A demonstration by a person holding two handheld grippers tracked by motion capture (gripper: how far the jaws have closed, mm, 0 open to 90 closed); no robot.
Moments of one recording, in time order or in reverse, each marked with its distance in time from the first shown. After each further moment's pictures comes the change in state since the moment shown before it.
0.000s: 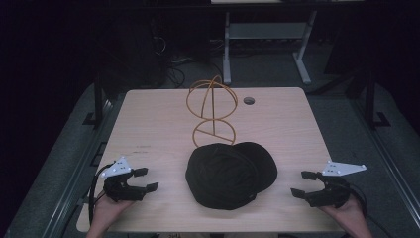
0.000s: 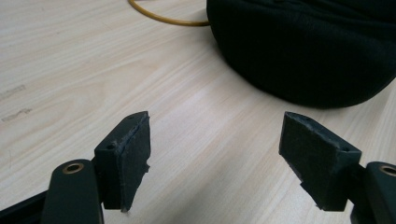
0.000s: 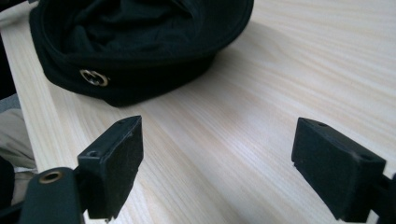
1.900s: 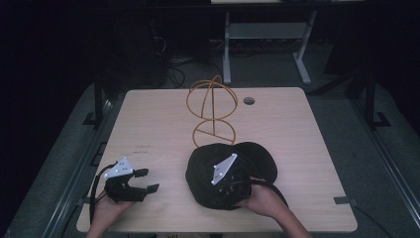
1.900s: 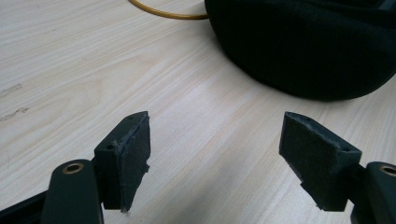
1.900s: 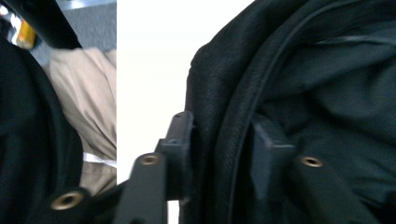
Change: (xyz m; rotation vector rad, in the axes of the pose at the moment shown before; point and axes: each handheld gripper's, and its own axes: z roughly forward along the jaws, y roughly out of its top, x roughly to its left) left arm -0.001 -0.001 0.003 0.025 0.001 0.030; right arm 0.152 0.119 0.167 0.421 0.331 -0.484
